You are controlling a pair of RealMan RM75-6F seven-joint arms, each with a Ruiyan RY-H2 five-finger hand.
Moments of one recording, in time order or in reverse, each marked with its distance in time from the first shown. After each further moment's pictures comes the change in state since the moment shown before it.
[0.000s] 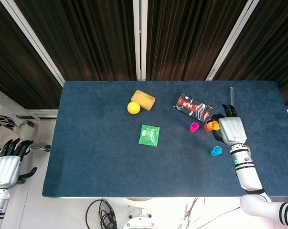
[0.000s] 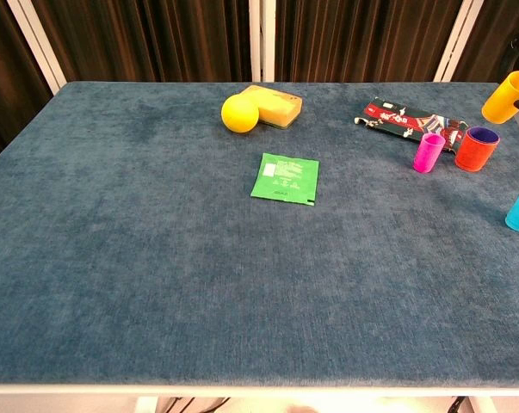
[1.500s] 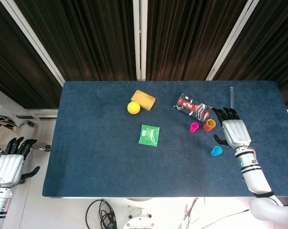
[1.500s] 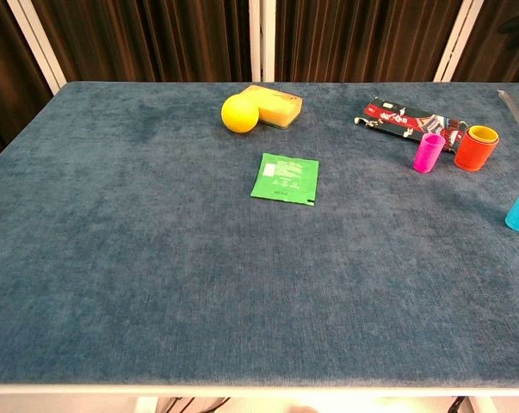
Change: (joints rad) left arm -0.012 0.014 0.002 -0.043 0.019 -0.001 0.029; right arm -0.047 0.131 -0.040 -0.084 -0.097 -0.060 0.199
